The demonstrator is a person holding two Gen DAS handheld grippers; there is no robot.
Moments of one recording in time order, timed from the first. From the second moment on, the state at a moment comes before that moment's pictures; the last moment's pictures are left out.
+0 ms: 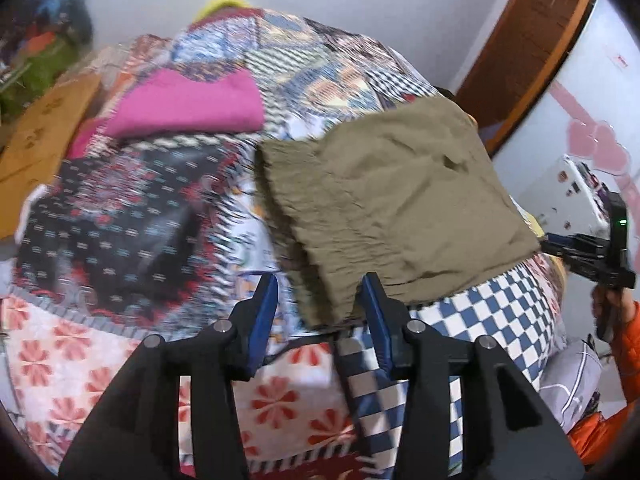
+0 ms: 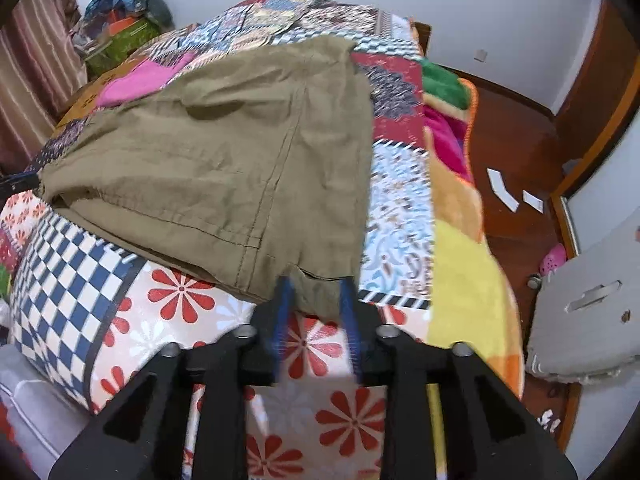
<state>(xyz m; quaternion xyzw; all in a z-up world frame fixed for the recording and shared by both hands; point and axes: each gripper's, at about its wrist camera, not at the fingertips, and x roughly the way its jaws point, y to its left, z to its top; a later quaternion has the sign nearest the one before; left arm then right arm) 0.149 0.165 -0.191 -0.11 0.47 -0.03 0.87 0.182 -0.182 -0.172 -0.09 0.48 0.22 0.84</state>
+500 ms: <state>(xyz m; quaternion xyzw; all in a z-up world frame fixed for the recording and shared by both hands) 0.263 0.151 -0.182 -0.08 0.47 -0.03 0.88 0.222 -0.083 -0.132 -0.02 0.41 0.35 0.84</state>
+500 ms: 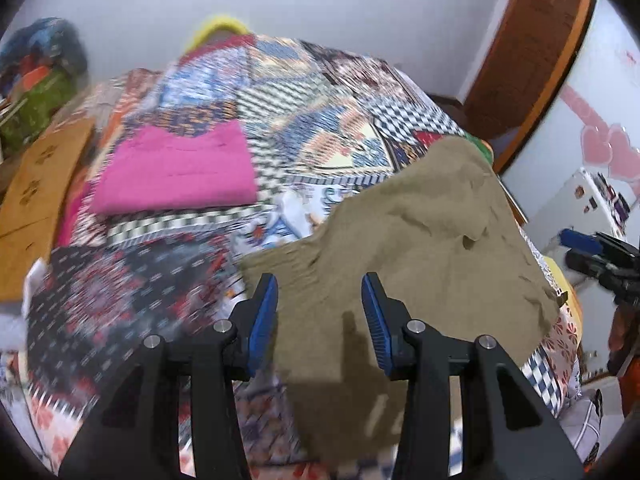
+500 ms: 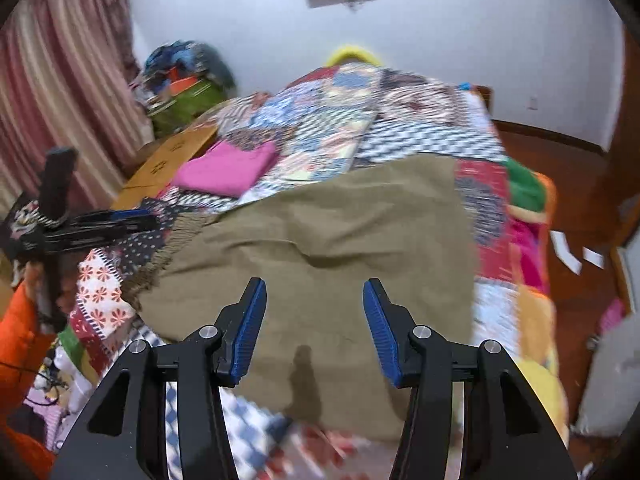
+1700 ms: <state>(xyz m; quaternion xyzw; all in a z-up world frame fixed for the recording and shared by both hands) 0.272 0.118 -0.232 -0.05 0.52 -0.03 0.85 0.343 -0.014 -0.184 -0.12 0.49 0.36 0.78</state>
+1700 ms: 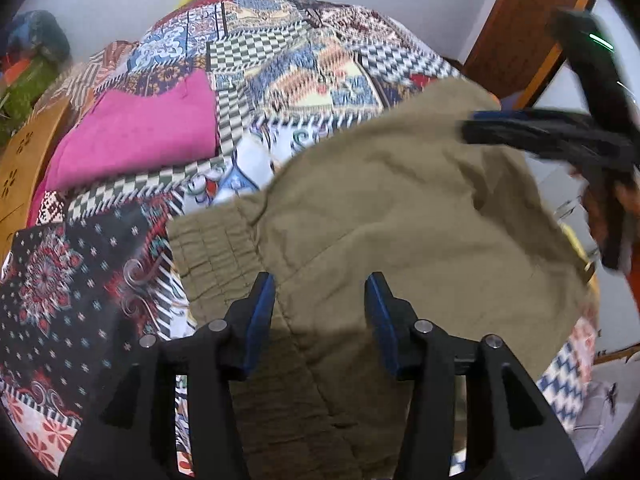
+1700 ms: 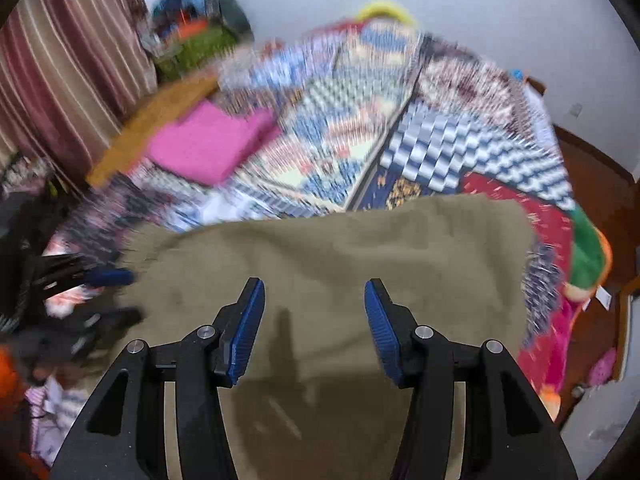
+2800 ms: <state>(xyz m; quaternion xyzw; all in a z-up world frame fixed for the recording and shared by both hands) 0.317 0.188 -0.239 -0.07 0.50 0.07 0.86 0.454 -0.112 -0.179 0.00 0.46 0.25 0.85</state>
